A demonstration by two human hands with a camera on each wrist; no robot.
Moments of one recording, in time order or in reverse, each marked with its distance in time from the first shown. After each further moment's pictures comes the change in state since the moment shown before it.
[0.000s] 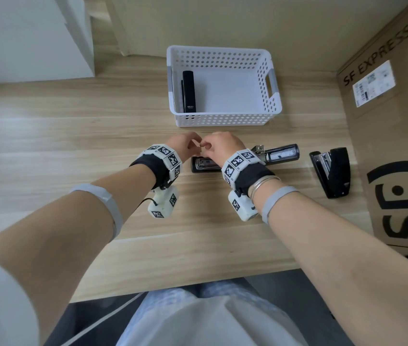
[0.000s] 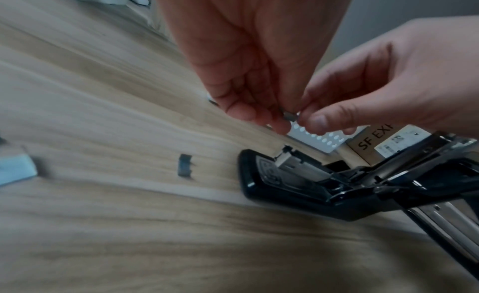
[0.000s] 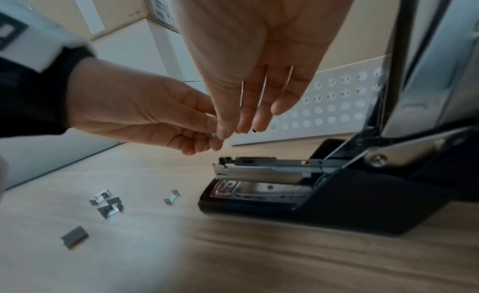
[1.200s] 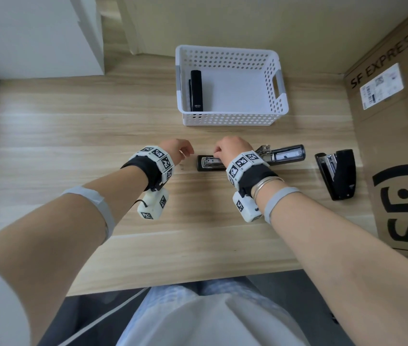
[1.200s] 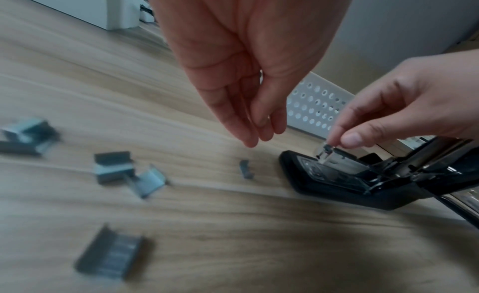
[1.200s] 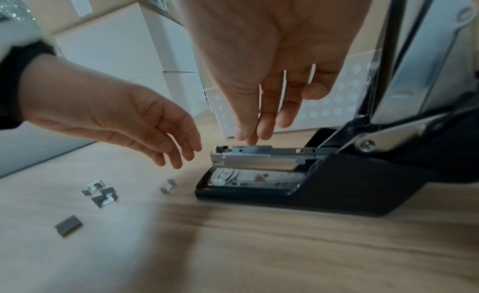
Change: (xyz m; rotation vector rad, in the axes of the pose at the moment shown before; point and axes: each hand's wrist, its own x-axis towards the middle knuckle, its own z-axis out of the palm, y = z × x) left_hand -0.014 -0.030 -0.014 0.097 -0.090 -0.034; right_hand 0.002 0.004 0.007 -0.091 -0.048 0.104
